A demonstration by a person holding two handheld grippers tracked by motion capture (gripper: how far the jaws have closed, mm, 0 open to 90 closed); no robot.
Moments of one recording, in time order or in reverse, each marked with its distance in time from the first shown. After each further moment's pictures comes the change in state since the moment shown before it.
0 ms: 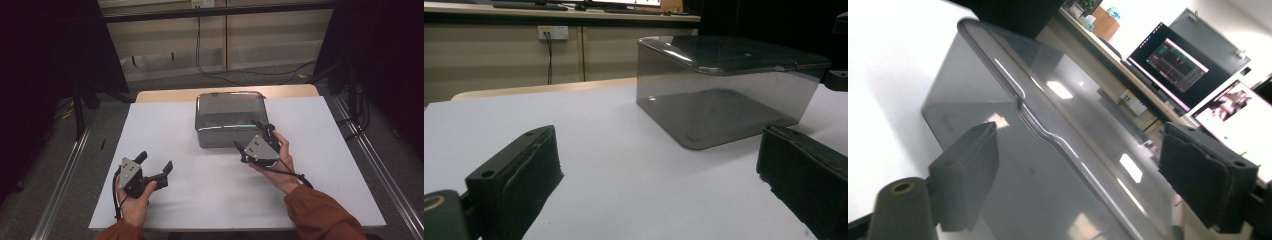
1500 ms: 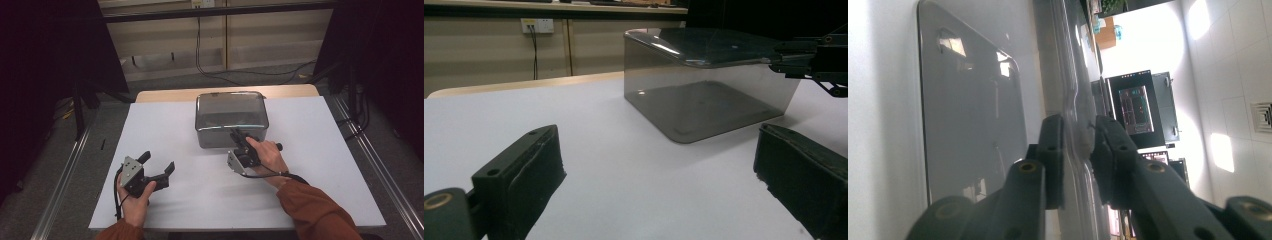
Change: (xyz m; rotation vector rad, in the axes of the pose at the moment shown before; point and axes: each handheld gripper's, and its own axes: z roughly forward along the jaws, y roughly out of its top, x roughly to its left) left arm -0.001 0.001 0.003 0.018 -0.048 0.003; right arm 0.032 0.006 0.026 0.079 -0.050 -0.642
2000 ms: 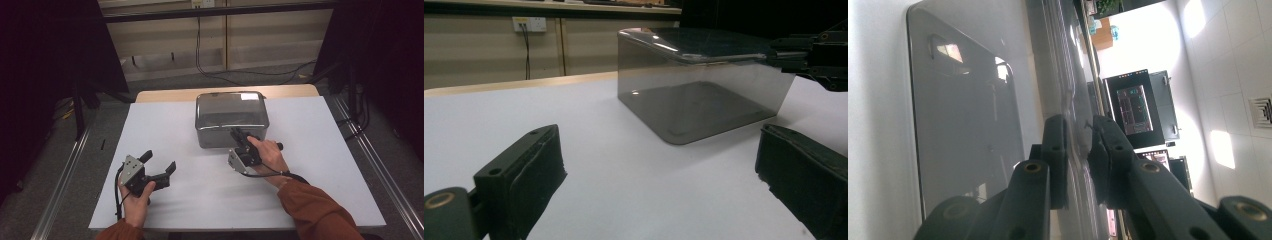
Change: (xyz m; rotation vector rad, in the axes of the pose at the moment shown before) left arm 0.001 0.001 0.004 0.004 -0.032 -0.006; right arm -0.005 -0.001 -0.001 -0.009 -0.013 0.019
